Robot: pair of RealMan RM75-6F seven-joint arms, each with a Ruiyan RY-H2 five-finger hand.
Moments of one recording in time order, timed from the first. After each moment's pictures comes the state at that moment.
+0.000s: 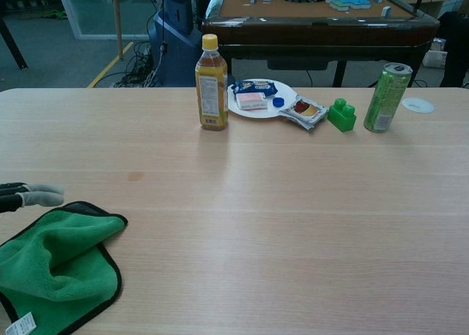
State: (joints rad) left arm -0.36 -1.22 0.09 -1.59 1.65 1.00 0.11; right arm 0.10 -0.93 0.04 -1.65 -1.61 1.53 0.08
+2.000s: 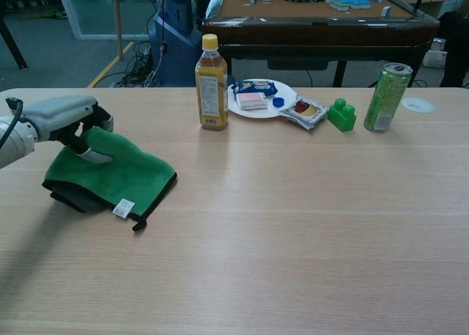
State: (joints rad) left arm -0.69 -1.71 -0.20 -0.90 1.34 0.91 -0.07; right arm 0.05 -0.92 0.04 -1.65 -1.60 1.57 0.10
